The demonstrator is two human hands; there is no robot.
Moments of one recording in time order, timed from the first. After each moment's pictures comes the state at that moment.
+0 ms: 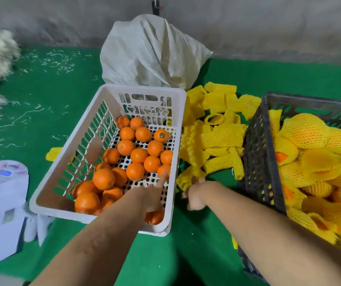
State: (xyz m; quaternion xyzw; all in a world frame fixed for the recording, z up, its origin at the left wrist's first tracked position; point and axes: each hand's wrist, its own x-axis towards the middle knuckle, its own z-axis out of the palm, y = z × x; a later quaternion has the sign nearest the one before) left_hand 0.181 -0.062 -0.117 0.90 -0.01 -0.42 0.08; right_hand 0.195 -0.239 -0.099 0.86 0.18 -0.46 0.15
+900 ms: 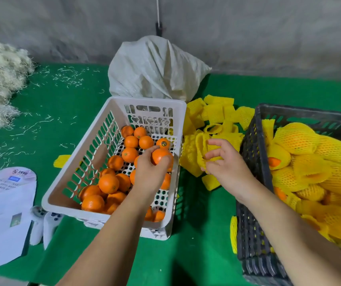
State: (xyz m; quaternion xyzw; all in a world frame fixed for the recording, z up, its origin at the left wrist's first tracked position) left_hand 0.160 -0.083 -0.029 0.78 0.10 0.01 0.61; right_hand 0.162 -0.296 -0.002 0.79 -0.01 -0.05 -0.61
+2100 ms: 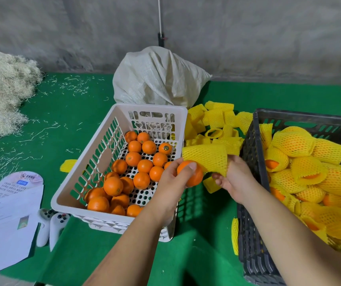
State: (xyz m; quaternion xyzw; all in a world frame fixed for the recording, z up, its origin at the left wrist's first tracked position) left_hand 0.124 -0.127 -0.019 0.64 0.07 -0.13 0.75; right_hand 0.173 -0.306 -0.018 0.65 -0.24 -0.08 -0.72
